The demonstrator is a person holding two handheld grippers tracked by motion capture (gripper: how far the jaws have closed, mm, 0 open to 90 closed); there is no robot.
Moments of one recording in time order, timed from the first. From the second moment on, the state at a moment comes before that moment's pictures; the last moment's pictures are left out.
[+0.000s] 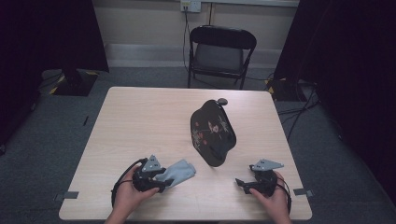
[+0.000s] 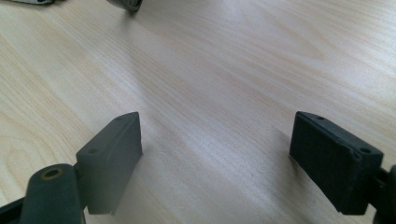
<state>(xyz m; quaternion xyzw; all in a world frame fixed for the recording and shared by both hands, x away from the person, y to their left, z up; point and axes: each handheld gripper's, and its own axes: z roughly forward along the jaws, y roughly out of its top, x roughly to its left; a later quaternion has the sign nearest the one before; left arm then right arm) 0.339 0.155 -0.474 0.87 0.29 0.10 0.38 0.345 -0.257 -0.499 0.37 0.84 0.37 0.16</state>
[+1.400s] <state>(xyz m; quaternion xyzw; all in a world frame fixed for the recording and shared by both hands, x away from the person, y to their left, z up) 0.330 0.171 -0.471 0.85 0.36 0.05 0.37 0.347 -0.219 -0.462 0.35 0.83 0.41 0.13</state>
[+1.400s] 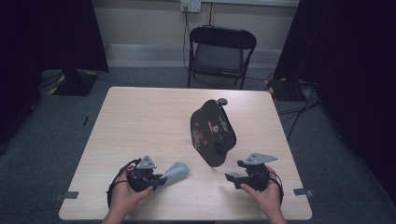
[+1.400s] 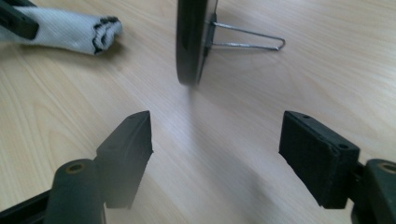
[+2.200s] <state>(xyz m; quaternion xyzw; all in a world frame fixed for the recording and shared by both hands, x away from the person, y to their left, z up) 0.326 0.177 -0.466 0.85 0.36 0.06 0.37 0.373 -0.203 -0.406 0.34 0.82 0.44 0.13</state>
